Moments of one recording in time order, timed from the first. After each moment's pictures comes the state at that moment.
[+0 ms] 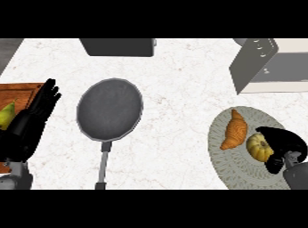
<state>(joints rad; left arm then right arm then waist) -0.07 0.23 0.07 -1.67 0.05 -0.07 0.16 -0.18 -0.53 0.30 -1.33 0.73 0.58 0.59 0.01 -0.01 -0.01</state>
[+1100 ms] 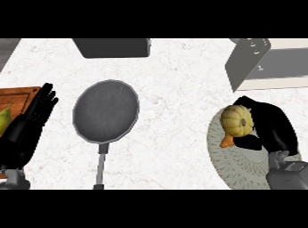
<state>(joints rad) -0.02 0.21 0.08 -1.73 0.03 -0.08 0.19 -0.17 -0.31 0.20 -1.69 0.82 0.13 0.50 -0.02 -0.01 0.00</state>
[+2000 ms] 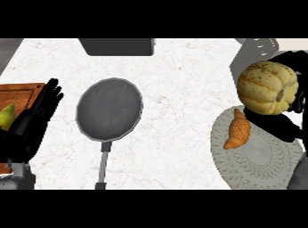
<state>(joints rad) -0.07 0.19 0.07 -1.71 0.02 -0.09 0.20 -0.43 -0.18 0.11 -2.10 0.97 0.16 0.82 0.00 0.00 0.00</state>
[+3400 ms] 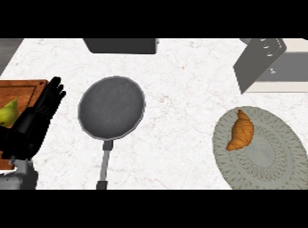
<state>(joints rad) -0.09 0.18 0.08 -1.68 0.00 -0.11 0.17 -0.80 -0.49 -0.13 -1.50 0.95 0.05 0.45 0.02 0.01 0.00</state>
